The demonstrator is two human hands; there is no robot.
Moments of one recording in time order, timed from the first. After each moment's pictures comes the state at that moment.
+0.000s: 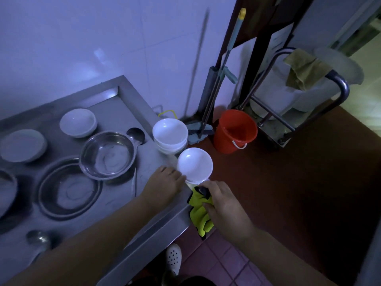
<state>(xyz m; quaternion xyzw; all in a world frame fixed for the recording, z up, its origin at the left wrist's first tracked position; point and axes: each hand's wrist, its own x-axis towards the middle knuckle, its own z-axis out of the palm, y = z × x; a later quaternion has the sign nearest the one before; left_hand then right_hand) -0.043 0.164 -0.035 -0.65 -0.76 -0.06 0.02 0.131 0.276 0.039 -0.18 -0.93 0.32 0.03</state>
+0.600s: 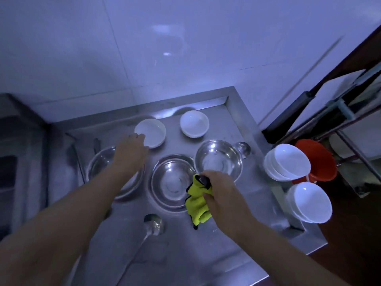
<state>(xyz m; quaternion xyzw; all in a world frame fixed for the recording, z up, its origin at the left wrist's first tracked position) -0.306 -0.152 -0.039 -0.17 -0.98 -0.11 -0.06 -0.099 0.044 0.045 -0.05 -0.94 0.34 -0.02</state>
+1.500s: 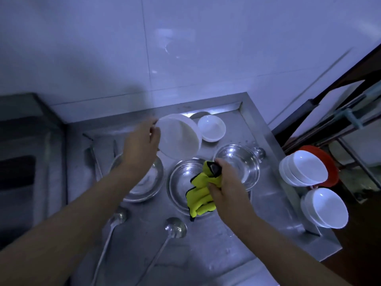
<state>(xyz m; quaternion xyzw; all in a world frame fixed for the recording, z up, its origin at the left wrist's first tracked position) -0.296 -0.189 0.038 -0.10 -0.89 -0.44 0.02 -0.139 -0.022 0.043 -0.13 -0.90 0.41 0.02</state>
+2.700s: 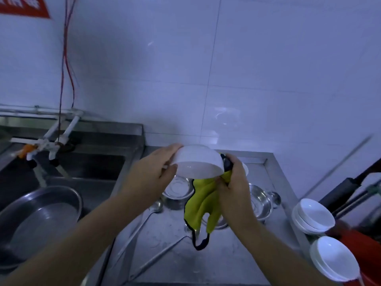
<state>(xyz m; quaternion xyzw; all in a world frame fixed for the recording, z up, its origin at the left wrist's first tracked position) -0.036 -0.267 0.217 -0.16 -0.92 -0.32 0.16 -0.024 -0.074 0.189 0.03 -0.81 0.57 0.16</state>
